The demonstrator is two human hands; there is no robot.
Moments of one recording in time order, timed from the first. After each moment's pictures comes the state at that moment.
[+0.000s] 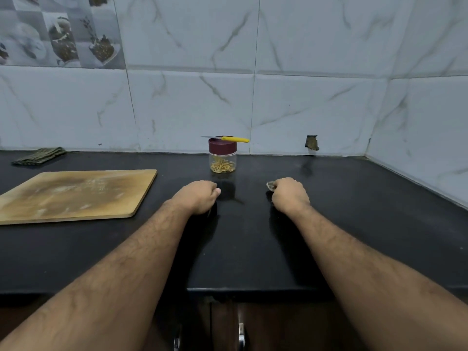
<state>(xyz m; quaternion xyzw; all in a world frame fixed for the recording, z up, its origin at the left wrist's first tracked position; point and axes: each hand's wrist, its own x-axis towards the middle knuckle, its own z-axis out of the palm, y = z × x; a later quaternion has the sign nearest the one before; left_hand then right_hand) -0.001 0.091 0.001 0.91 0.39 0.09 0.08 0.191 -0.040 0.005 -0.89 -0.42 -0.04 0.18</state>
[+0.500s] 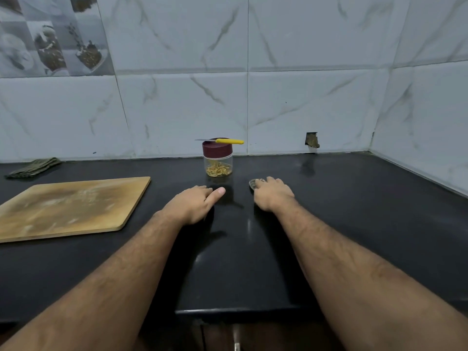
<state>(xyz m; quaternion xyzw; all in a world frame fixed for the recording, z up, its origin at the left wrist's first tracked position) 0.004 0.087 -0.002 0.91 0.39 0.11 0.11 0.201 0.006 -0.002 -0.87 -0.48 0.02 0.10</state>
